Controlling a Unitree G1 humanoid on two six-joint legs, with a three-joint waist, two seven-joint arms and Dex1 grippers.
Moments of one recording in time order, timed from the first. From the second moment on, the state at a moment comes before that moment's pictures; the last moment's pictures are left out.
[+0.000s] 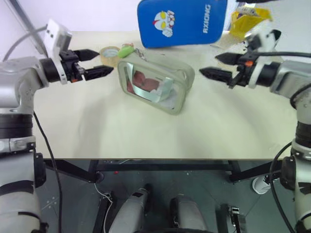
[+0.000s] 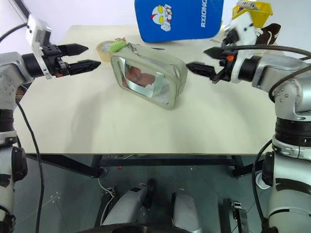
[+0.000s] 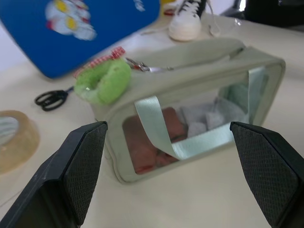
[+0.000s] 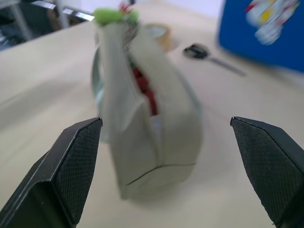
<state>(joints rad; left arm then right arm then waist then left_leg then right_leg) -0.94 0.82 0.07 0.31 -0.41 0.61 -1.09 -0.89 -0.80 -0.10 -0.09 0.58 1.03 0.80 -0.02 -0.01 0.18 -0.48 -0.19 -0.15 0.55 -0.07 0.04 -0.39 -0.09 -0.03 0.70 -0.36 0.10</state>
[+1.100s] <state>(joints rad) -0.69 0.88 0.23 -0.15 -0.55 0.78 -0.95 -1.26 -0.37 0.31 0.52 0.18 0.61 0.88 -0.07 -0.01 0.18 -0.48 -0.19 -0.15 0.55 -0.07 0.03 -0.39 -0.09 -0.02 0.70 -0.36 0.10</state>
